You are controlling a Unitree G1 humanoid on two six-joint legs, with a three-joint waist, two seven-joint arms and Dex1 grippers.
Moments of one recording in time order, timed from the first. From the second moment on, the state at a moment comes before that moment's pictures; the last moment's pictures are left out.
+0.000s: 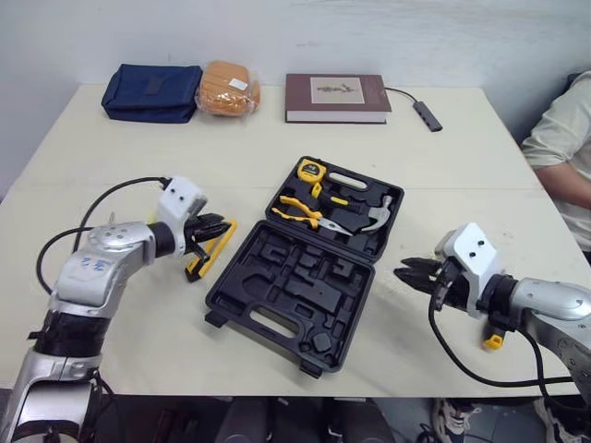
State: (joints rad) left arm -0.56 0.71 -0.07 0.04 -0.34 0.64 -0.63; right arm -0.05 -0.89 -0.15 -0.62 0.57 0.82 0.60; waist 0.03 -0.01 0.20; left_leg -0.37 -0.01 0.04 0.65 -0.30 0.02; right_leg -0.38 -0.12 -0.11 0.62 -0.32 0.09
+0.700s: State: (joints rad) left arm -0.88 0.49 -0.19 0.65 -0.09 0.29 -0.83; right arm -0.22 -0.77 0.08 -0.43 0.35 0.74 0.59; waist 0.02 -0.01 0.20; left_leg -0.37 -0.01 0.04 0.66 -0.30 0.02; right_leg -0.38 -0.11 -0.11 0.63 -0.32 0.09
